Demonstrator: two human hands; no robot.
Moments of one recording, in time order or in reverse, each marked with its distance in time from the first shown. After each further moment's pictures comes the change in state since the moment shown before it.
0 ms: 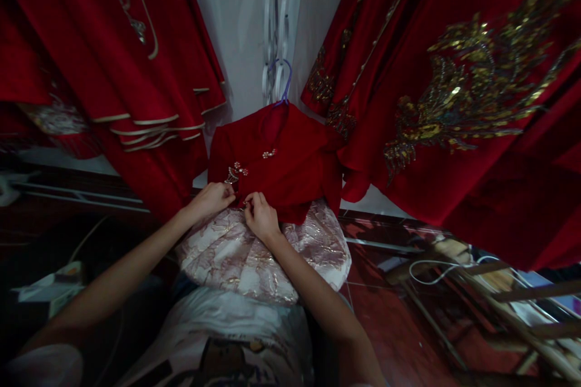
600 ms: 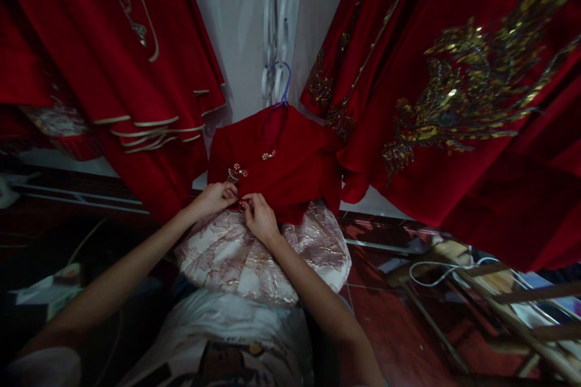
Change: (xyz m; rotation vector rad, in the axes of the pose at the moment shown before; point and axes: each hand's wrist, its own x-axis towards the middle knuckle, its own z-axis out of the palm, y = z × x) left_hand 0.007 -0.007 0.007 -0.302 0.002 0.064; right_hand 0.004 0.003 0.001 0.231 0.033 -0.046
